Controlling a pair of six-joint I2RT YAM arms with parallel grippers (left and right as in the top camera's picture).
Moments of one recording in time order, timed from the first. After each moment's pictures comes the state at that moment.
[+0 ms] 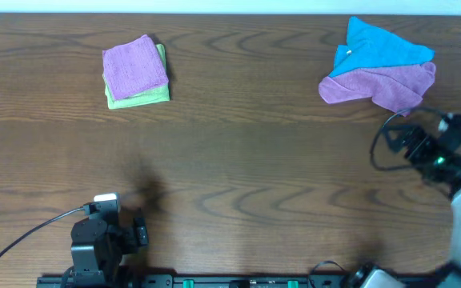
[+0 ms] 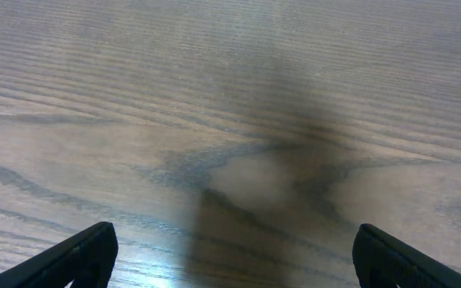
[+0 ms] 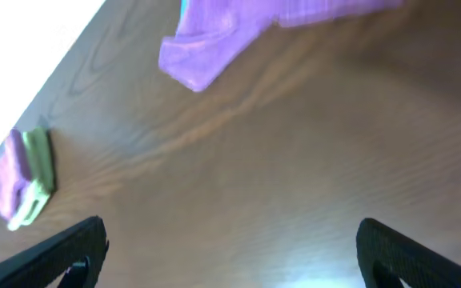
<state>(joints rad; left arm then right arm) 0.02 0.08 0.31 -1.01 -0.05 -0.07 -0.63 1.38 0.96 -0.66 -0.66 0.08</state>
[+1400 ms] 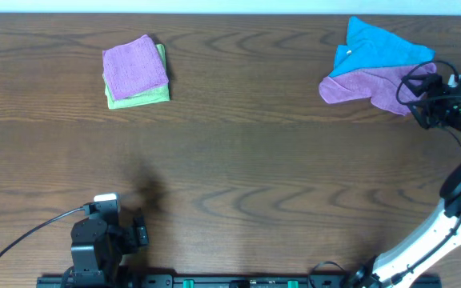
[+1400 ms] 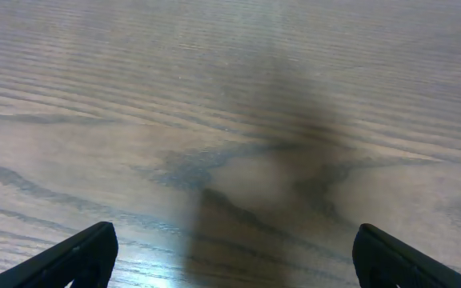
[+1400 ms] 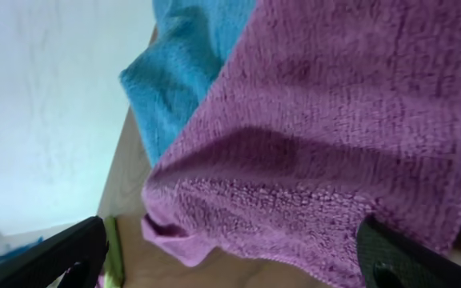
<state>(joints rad) 0.02 0.08 0.31 -1.01 -0.05 -0.07 -0.63 2.20 1.47 -0.27 -0.91 0.44</state>
